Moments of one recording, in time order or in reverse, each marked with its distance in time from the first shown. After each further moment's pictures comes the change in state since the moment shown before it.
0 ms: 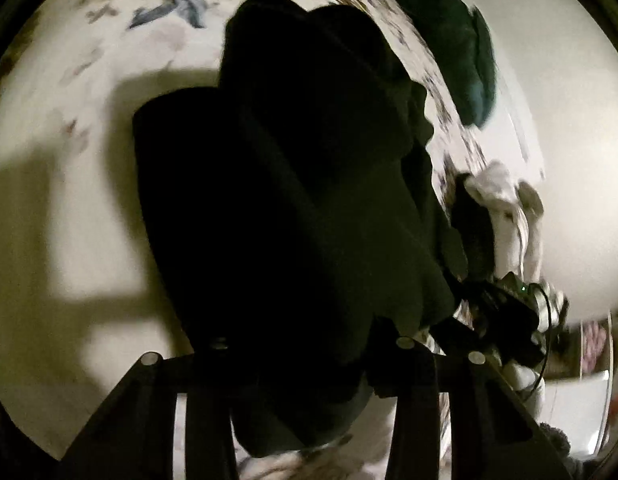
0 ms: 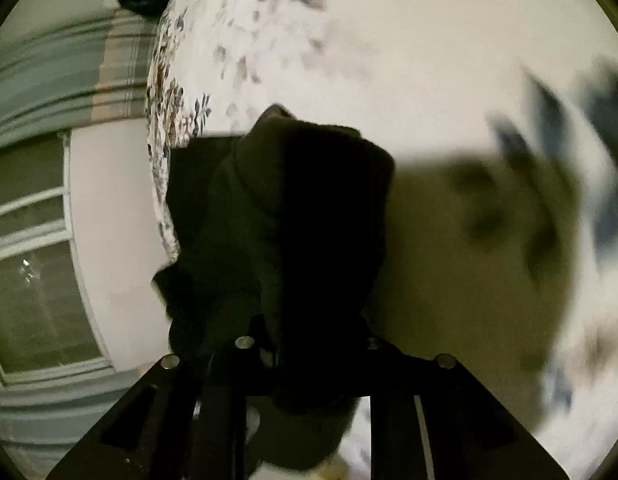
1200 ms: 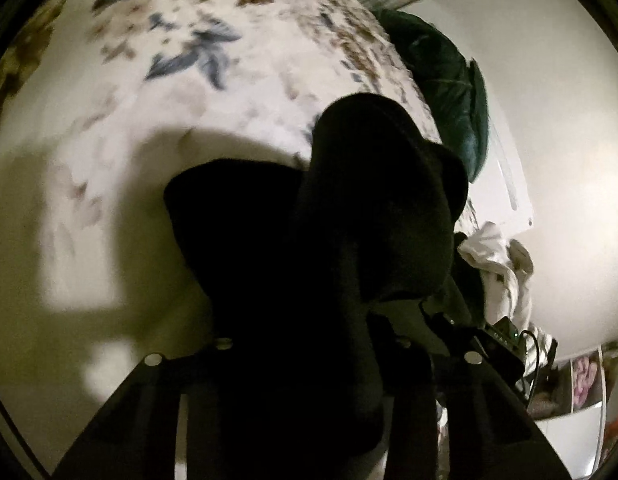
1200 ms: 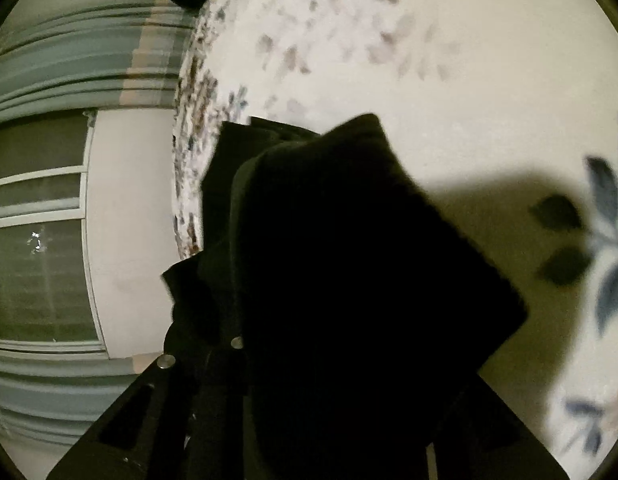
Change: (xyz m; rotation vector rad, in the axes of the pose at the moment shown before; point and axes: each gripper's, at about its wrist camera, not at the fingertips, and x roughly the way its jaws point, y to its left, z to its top) left arm -0.032 0.021 0.001 -0.059 -0.224 -0.035; right arm 0.039 0.037 0.017 -0.157 -0.057 0.049
